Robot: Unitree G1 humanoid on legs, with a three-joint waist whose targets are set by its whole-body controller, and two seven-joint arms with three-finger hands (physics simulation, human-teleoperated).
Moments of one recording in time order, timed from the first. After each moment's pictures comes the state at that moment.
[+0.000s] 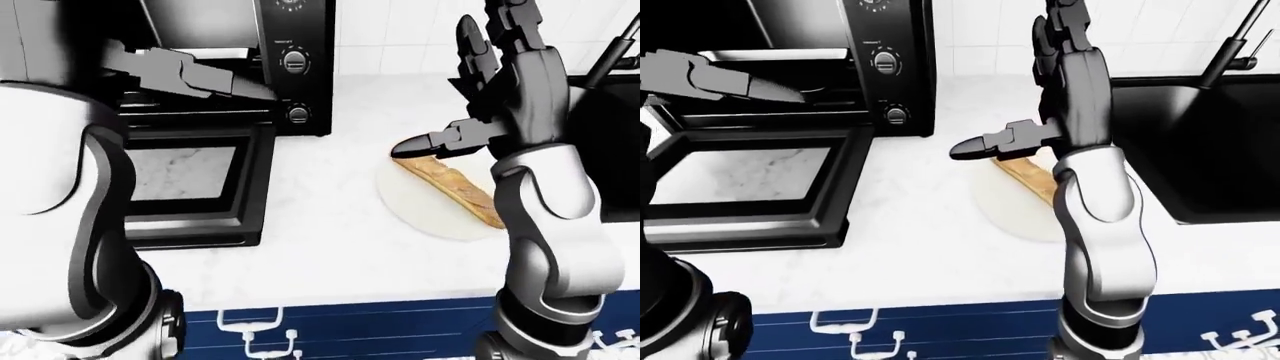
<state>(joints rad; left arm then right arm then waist) -0.92 0.43 0.14 -0.72 0.00 0.95 -0.07 -0.64 -0.23 -0.14 -0.58 0.10 0.68 0.05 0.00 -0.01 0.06</state>
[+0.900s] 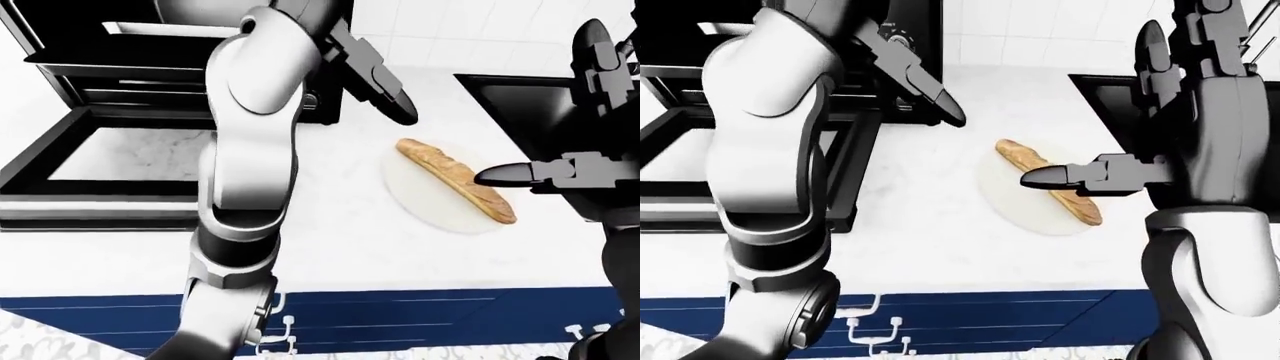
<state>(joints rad) -1.18 0.01 -0.08 -0.20 0.49 0.62 -0.50 -0.47 -0.44 -0.43 -0.95 0.37 0.95 -0.08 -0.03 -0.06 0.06</state>
